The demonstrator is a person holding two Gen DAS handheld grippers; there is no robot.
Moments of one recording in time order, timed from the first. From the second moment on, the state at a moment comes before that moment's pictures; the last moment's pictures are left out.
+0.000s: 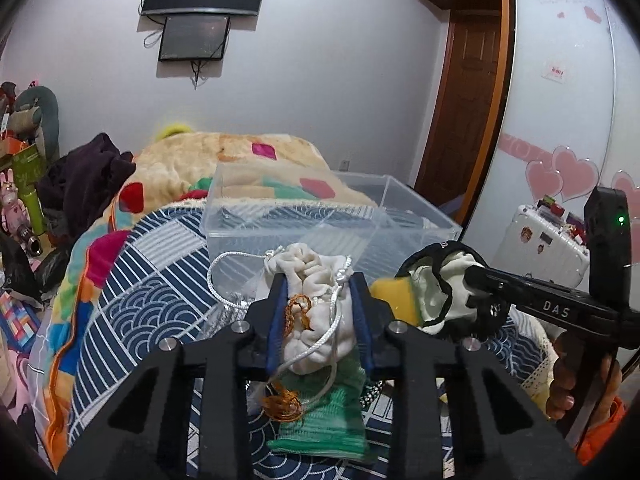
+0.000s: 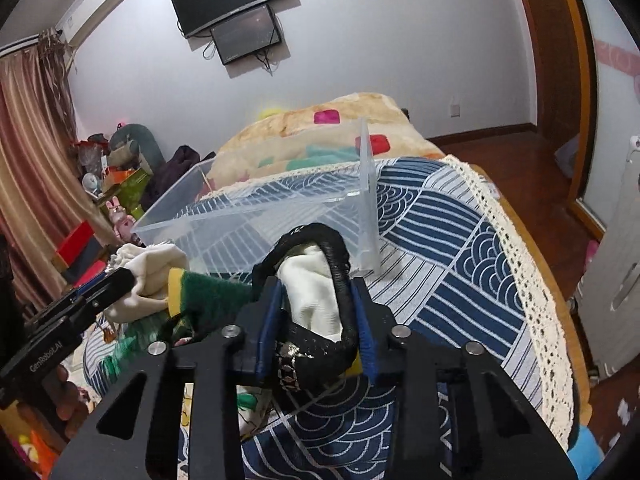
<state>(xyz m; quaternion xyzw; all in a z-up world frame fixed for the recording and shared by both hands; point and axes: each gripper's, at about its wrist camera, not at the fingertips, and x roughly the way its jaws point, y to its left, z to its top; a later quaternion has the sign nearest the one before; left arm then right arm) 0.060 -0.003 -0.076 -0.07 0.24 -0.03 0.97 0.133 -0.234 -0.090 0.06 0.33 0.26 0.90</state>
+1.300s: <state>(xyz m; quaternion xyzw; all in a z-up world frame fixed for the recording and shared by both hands) 0.154 0.032 -0.018 -0.06 0.22 0.01 0.97 0.190 -0.172 -0.016 0.00 0.21 0.23 0.95</state>
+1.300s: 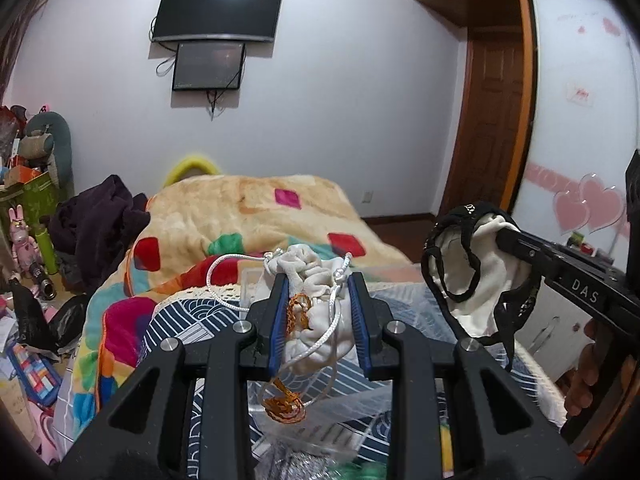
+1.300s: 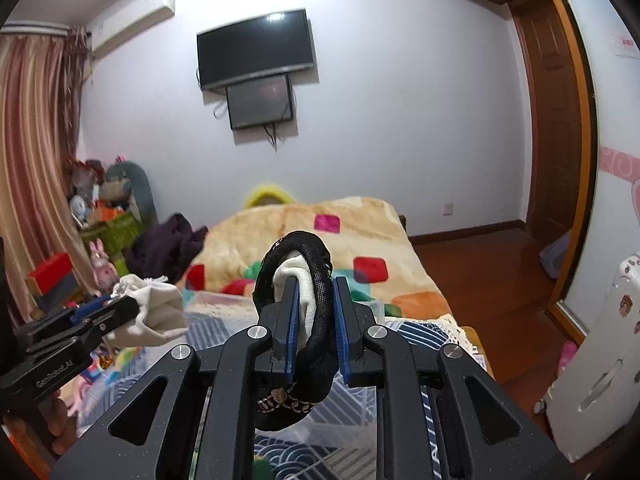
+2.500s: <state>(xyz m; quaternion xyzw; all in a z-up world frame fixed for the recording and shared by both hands) 0.177 0.013 -0.058 -0.01 0.33 -0.01 0.94 0.200 -0.169 -0.050 -0.09 0.32 0.24 0.91</state>
